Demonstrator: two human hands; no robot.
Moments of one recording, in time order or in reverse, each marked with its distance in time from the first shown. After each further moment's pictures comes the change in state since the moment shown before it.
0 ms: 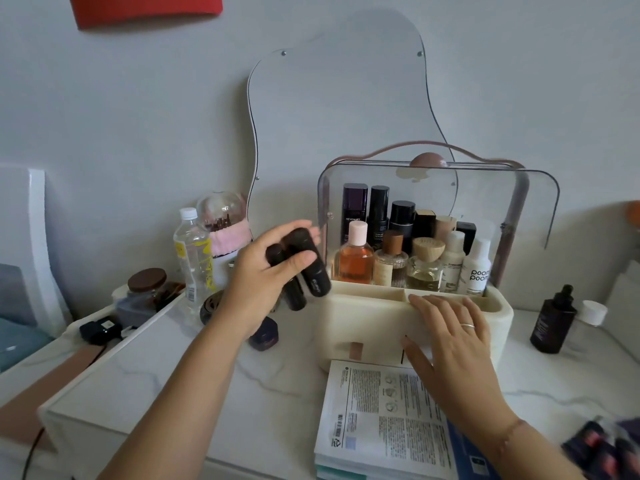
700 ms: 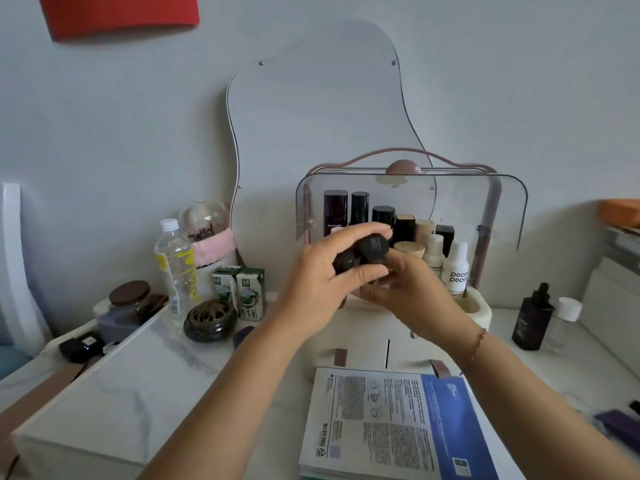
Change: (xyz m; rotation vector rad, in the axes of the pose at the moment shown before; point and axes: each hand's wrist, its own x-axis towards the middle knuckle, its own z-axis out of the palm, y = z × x) left_hand -0.001 0.044 0.082 0.225 -0.257 0.168; right_hand 0.078 -0.020 -0.035 0.775 -0.151 -0.110
